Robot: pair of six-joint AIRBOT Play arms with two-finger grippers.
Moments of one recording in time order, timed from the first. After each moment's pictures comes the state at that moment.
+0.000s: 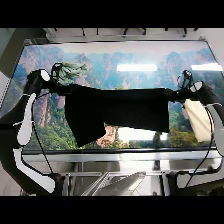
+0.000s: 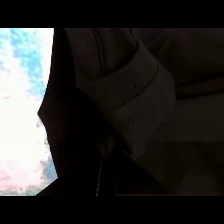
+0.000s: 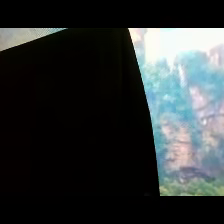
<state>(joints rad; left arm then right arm) -0.01 -1.84 1.65 1.37 -1.09 -1.34 -0.18 -1.61 1.23 -1.12 0.83 1.43</state>
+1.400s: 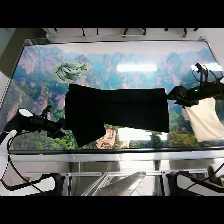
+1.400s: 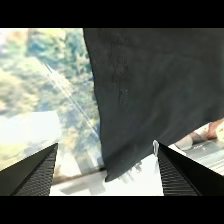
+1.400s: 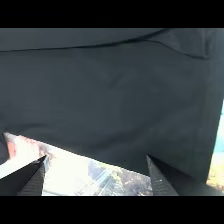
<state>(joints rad) 0.26 -1.39 0.77 0.96 -1.24 -1.32 -0.26 -1.30 1.28 -0.99 1.40 1.41</state>
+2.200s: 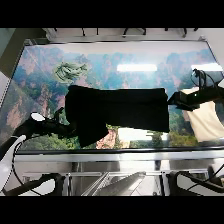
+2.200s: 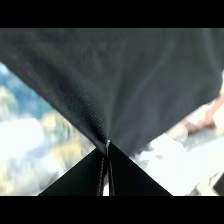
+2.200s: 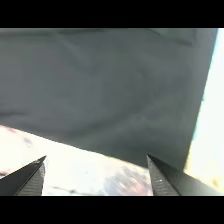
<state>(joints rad) 0.10 -1.30 0.66 0.86 -1.19 -1.28 -0.28 -1.29 1.21 -1.07 1.42 1.37</state>
